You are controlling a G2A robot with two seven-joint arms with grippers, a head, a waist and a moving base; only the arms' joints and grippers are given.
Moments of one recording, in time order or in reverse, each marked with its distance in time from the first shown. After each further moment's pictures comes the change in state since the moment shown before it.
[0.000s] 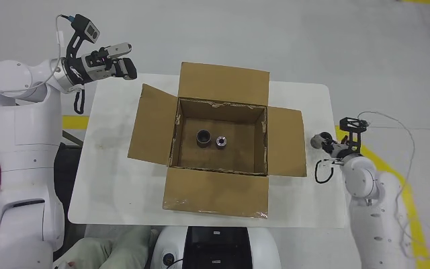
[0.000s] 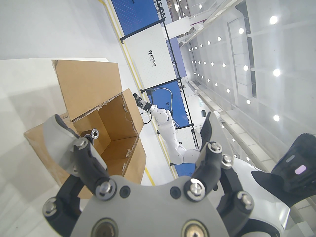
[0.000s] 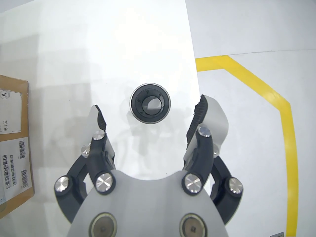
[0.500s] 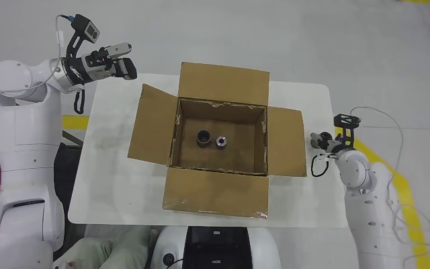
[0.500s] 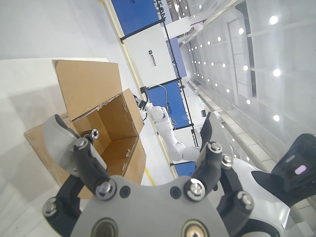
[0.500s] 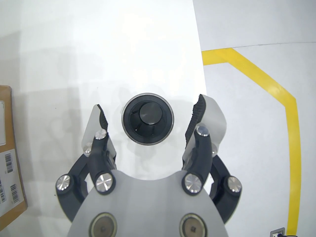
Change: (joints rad) left arm 0.000 0.000 0.000 0.000 0.000 0.000 0.000; right arm 0.099 0.005 -0.048 0.144 0.003 -0.004 -0.001
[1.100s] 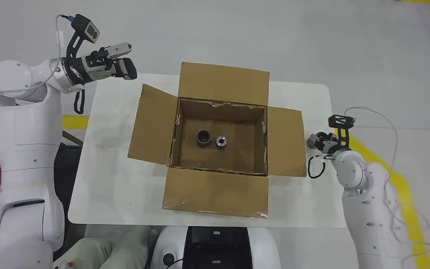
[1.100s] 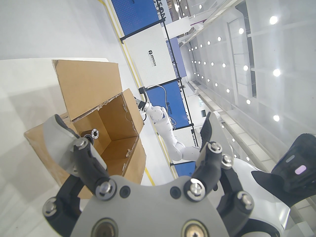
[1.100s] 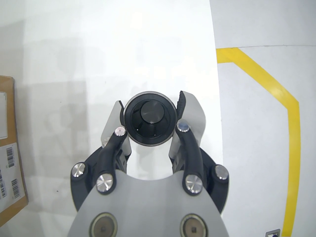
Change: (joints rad) left arm 0.000 0.000 0.000 0.000 0.000 0.000 0.000; right arm -0.025 0.008 -0.027 -0.041 0.010 -0.008 0.000
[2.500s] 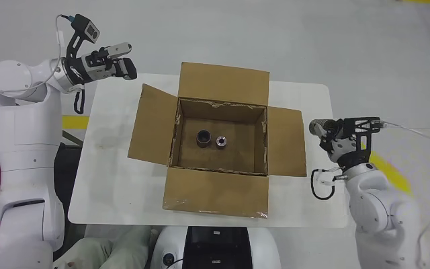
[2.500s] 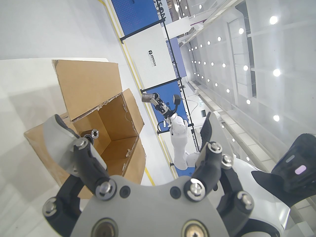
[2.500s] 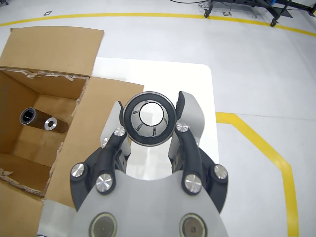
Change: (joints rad) left arm 0.000 0.000 0.000 0.000 0.000 0.000 0.000; right arm -0.325 0.016 0.038 -0.667 0.017 -0.011 -0.114
